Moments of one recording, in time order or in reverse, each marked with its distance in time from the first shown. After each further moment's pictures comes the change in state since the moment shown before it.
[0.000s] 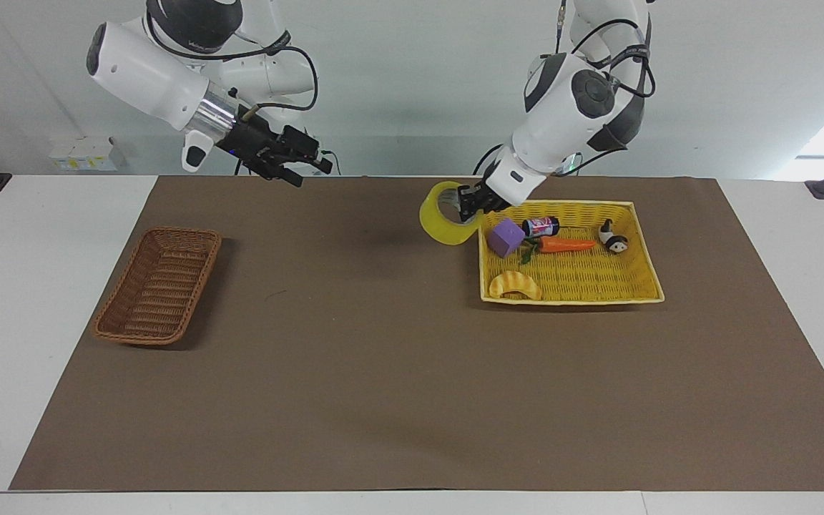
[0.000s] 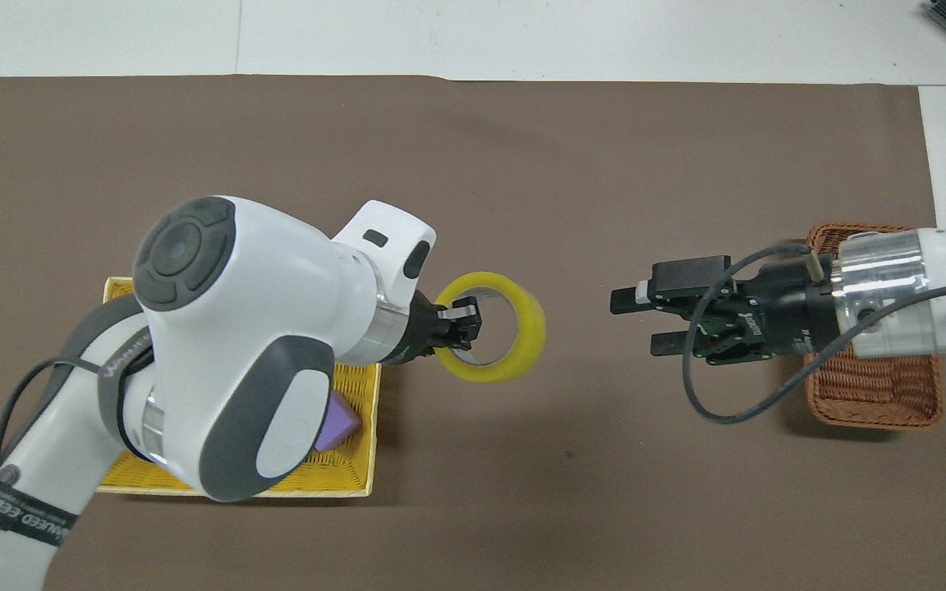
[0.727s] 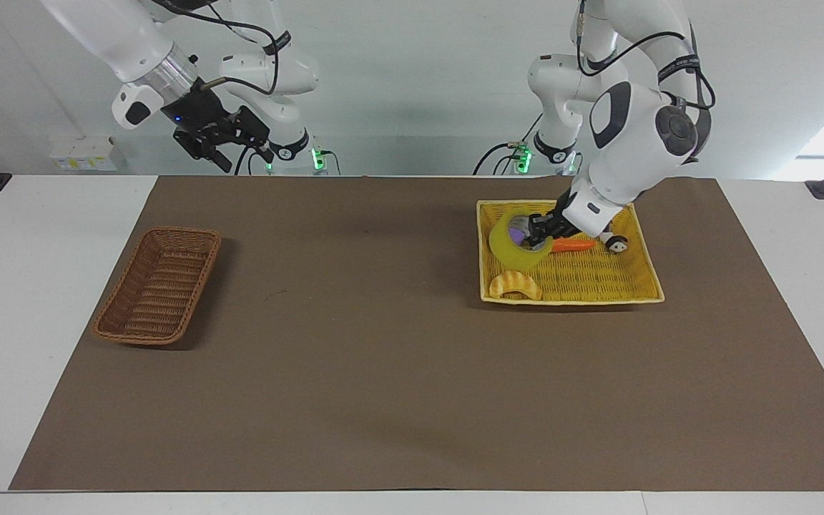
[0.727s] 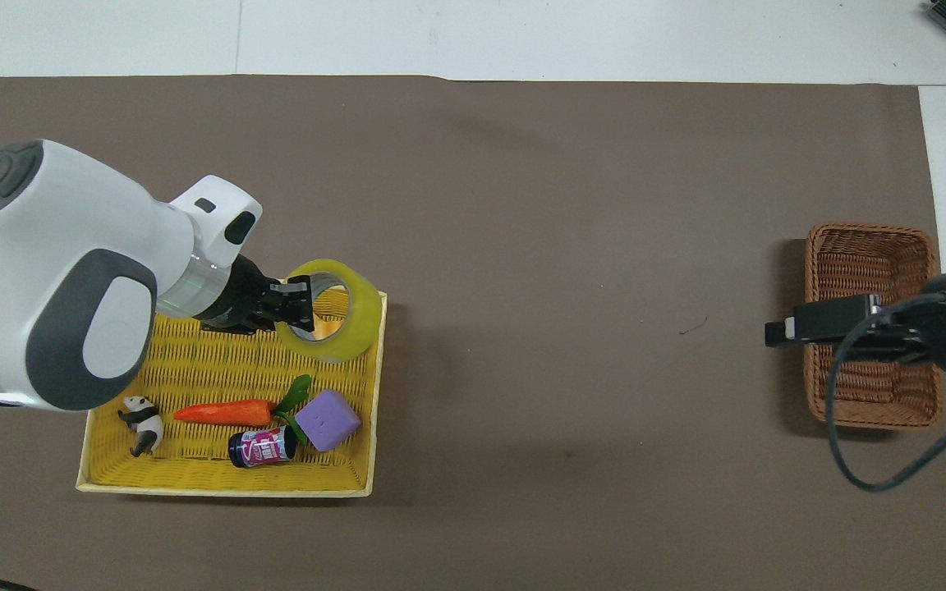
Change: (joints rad) left arm 0.103 -0.009 0.203 -0.076 0.079 -0.194 0.304; right arm -0.141 -0.051 -0.005 0.132 -0.503 -0.225 -0.133
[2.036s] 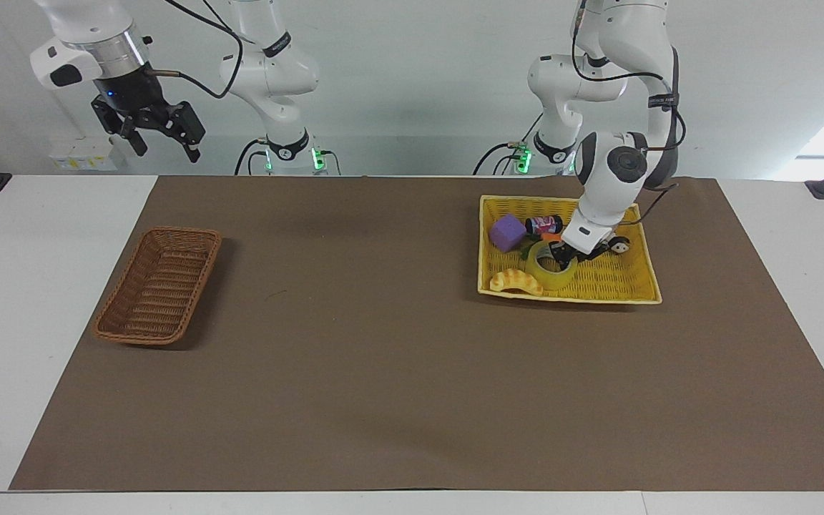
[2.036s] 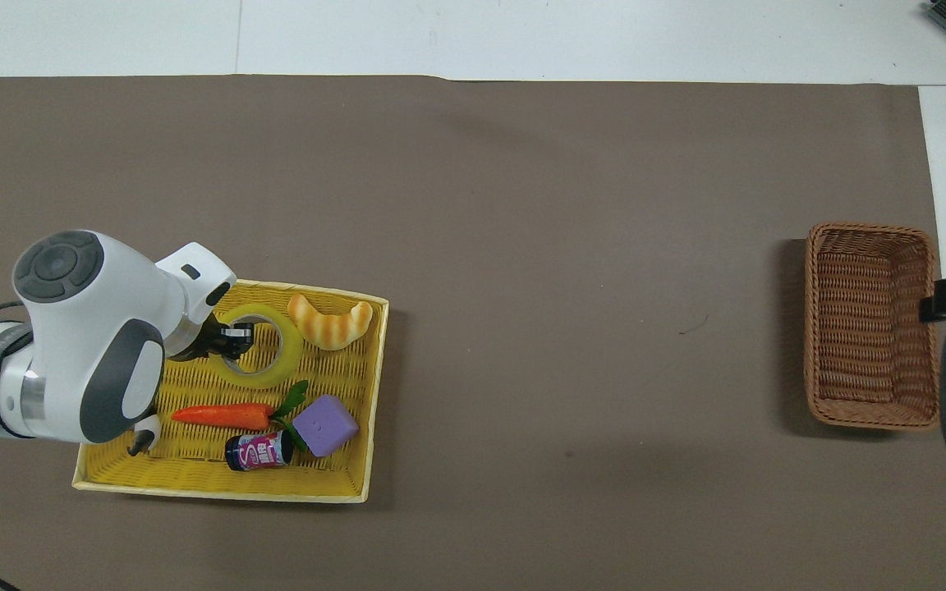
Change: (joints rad) left arm 0.078 -0.017 0.044 -0.283 0.329 0.228 0.126; right arm -0.040 0.060 -0.012 0.240 -0.458 -0.123 -0.009
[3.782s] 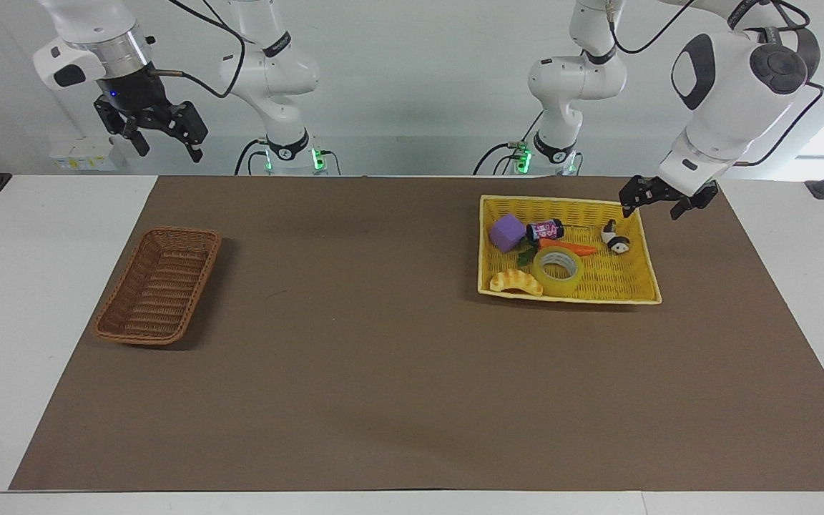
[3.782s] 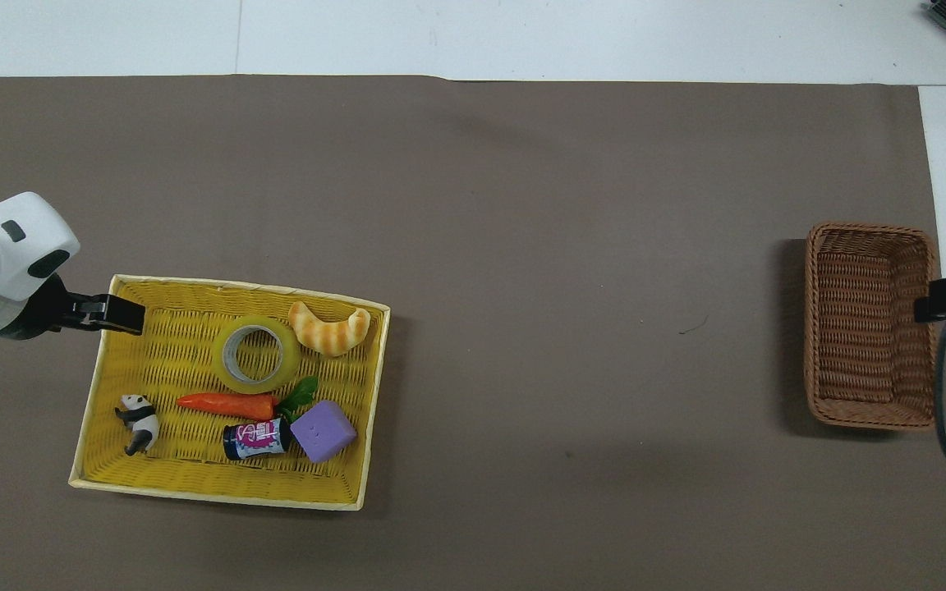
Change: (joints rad) left arm 0.156 -0.124 -0.007 0.163 0.036 -0.216 0.265; right arm 0.004 0.000 0.005 0.001 0.000 0.000 0.000
